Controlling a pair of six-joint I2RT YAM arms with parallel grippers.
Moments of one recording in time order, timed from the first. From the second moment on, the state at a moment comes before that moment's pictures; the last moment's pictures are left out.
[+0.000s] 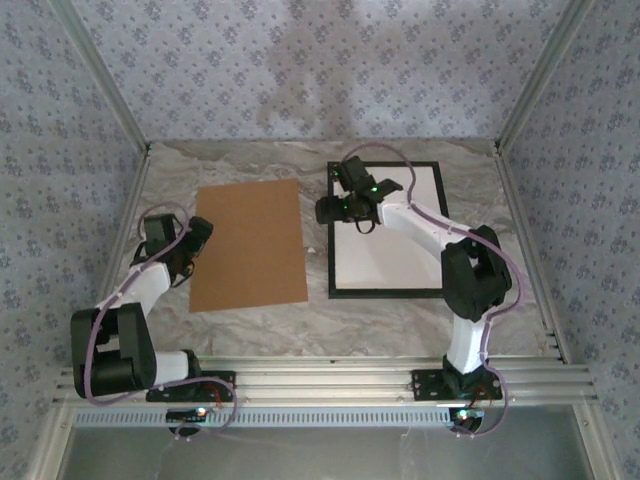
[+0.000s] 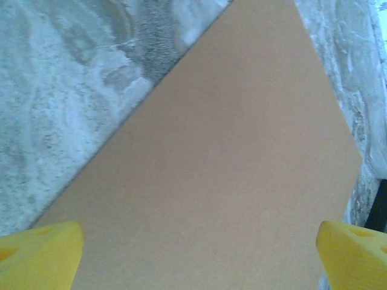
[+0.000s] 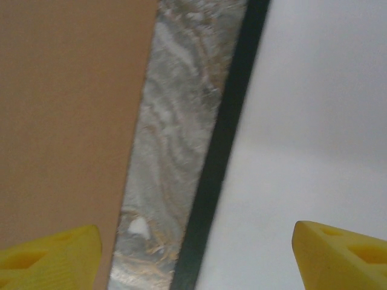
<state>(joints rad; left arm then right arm) 0.11 1.30 0.61 -0.12 0.17 -0.91 0.59 1.86 1.49 -0.58 -0.01 0.36</state>
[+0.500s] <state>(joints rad) 0.23 1.49 0.70 -0.19 0.21 -0.66 0.87 2.09 1.61 -0.55 0.18 0.68</state>
